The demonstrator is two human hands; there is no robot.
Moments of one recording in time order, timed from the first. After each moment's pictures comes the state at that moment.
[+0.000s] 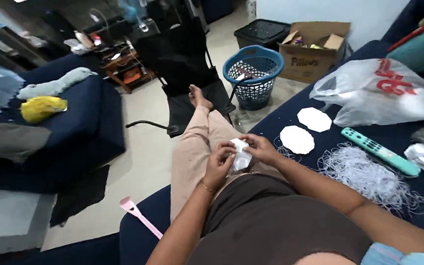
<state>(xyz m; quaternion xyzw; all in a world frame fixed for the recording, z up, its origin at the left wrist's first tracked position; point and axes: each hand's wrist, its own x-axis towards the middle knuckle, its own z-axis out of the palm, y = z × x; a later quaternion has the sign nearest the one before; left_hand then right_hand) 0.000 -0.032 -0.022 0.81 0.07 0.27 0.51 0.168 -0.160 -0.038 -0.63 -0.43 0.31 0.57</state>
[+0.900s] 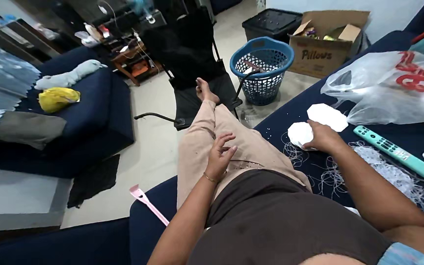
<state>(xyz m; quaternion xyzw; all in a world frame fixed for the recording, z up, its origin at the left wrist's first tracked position) -0.006 -0.021 -0.026 0.79 0.16 0.27 0.53 0.281 -0.254 -0.056 -0.91 -0.32 0.20 0.19</state>
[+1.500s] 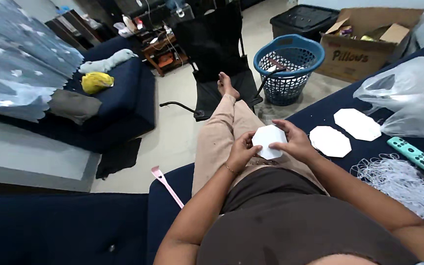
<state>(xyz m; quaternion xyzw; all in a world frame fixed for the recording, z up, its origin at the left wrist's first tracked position) 0.006 -0.043 -0.002 0.72 0.23 0.18 0.63 0.173 -0.171 -0.032 -0.62 -0.44 0.25 0.60</state>
